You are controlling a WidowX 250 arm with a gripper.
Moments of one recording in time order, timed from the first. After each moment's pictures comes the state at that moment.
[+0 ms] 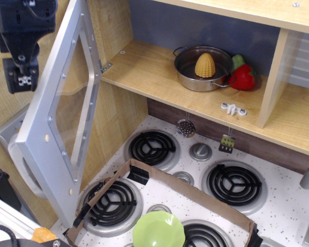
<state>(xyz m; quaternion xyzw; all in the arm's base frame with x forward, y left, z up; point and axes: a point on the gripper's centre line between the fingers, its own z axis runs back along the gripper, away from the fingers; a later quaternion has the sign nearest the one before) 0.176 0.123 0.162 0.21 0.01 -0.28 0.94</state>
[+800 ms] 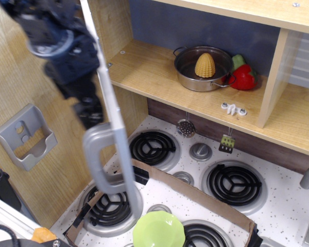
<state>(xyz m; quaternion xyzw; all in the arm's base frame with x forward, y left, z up) 0.210 0.065 0.110 0.08 -0.15 -0.20 0.96</state>
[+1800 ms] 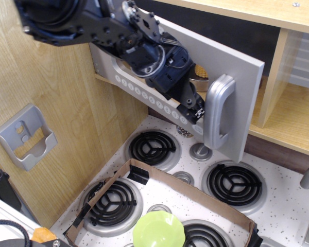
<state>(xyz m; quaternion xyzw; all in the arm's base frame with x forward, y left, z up) 0.296 -0.008 0.076 -0.03 -0.30 -0.20 0.93</state>
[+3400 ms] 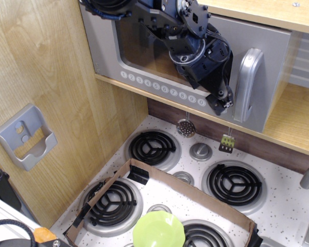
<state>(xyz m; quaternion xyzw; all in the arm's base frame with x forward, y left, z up) 0.329 -0.021 0.076 0.01 -0.28 -0.23 0.93</state>
